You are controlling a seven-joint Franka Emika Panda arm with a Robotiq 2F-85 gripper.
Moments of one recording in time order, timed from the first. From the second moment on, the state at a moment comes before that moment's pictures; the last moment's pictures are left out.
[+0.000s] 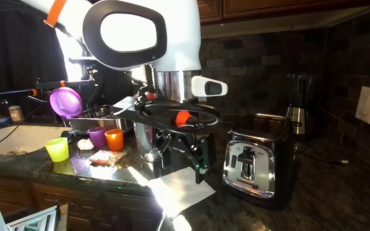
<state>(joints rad) -0.05 -0.42 -0.26 -2.62 -0.13 2.22 -0.58</state>
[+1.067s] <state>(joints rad) -0.06 -0.38 -0.36 -2.62 -0.05 2.45 -0.77</state>
